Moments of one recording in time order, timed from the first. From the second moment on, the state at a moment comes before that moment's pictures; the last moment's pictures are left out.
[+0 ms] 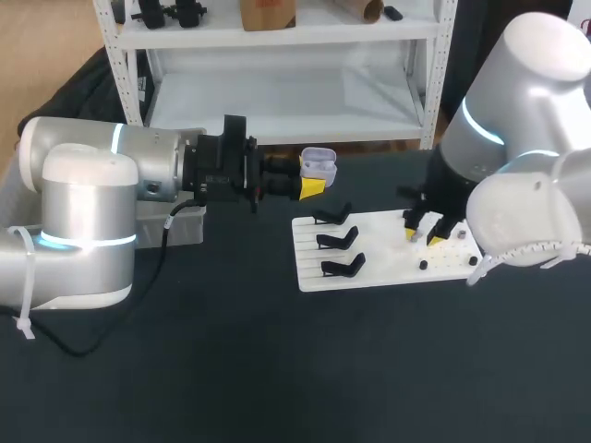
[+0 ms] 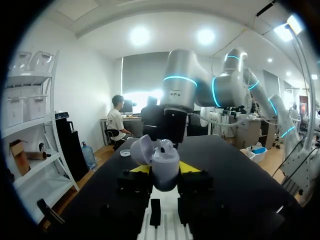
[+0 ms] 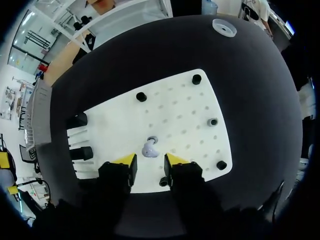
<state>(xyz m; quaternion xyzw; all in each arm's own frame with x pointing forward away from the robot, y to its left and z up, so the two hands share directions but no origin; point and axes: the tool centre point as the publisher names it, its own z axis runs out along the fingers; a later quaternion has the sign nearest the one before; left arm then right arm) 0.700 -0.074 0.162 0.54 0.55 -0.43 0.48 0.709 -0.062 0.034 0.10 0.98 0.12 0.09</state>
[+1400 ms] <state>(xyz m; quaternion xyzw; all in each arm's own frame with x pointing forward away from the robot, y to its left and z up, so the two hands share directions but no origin) 0.700 -0.074 0.162 0.54 0.55 -0.43 0.48 0.717 -0.053 0.031 0.25 0.96 0.09 0.09</state>
